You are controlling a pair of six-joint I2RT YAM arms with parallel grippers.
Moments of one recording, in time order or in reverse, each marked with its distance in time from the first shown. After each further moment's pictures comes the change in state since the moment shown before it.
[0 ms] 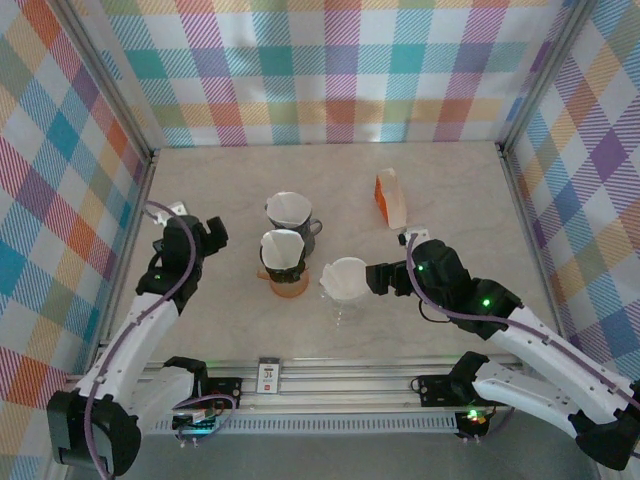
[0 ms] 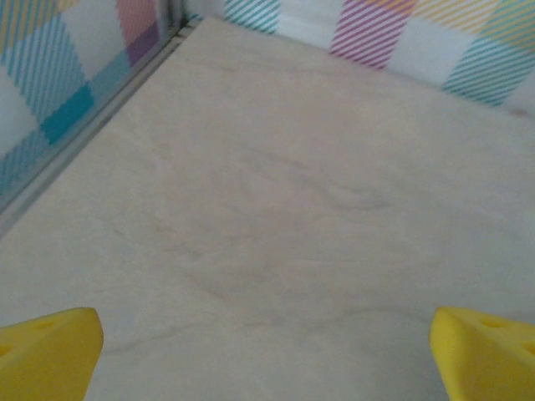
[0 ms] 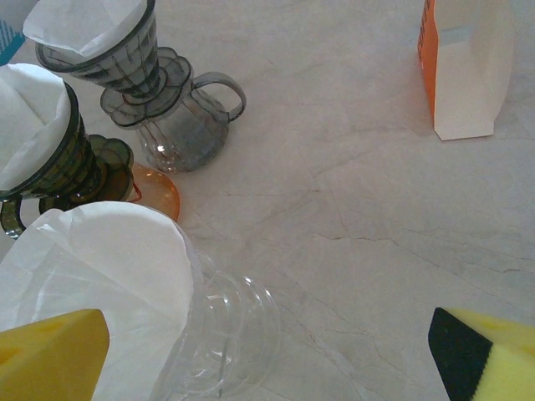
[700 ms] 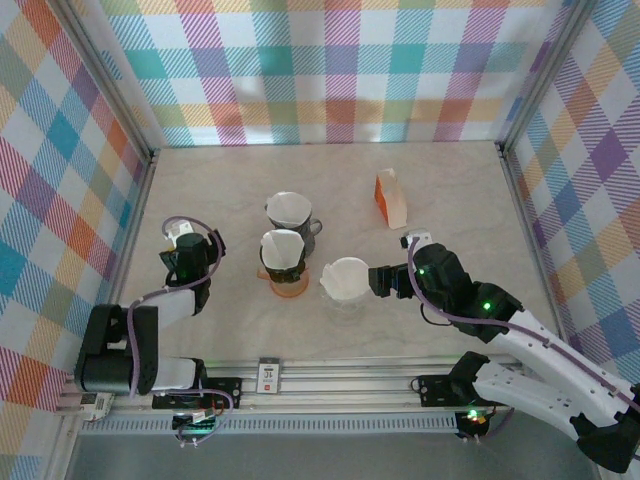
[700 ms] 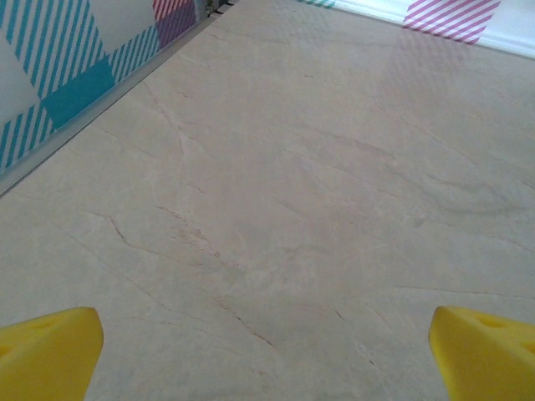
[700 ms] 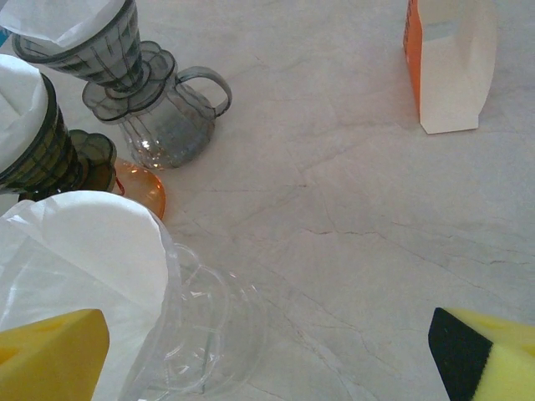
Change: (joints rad) left arm 0.111 0.409 -0.258 0.750 0.010 0.078; right arm 0.000 -0.023 -0.034 0.003 0.027 0.000
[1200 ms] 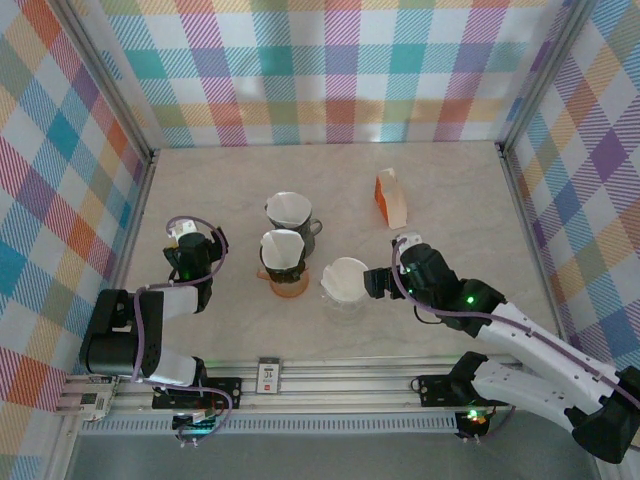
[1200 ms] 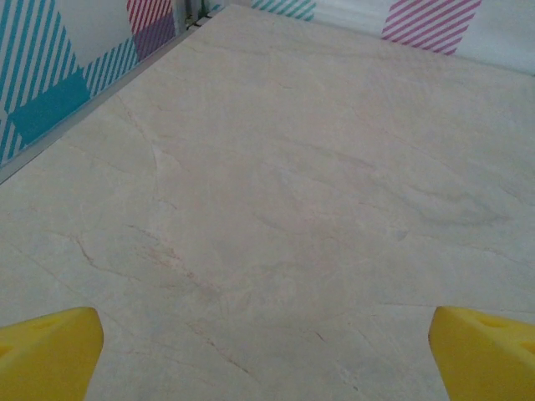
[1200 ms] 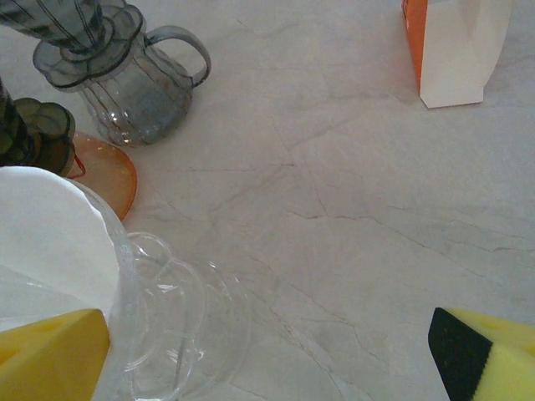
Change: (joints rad) left arm -0.007 0.074 -0.003 0.130 0.029 0.029; right arm 0.000 0.081 -0.041 0.050 0.009 -0.005
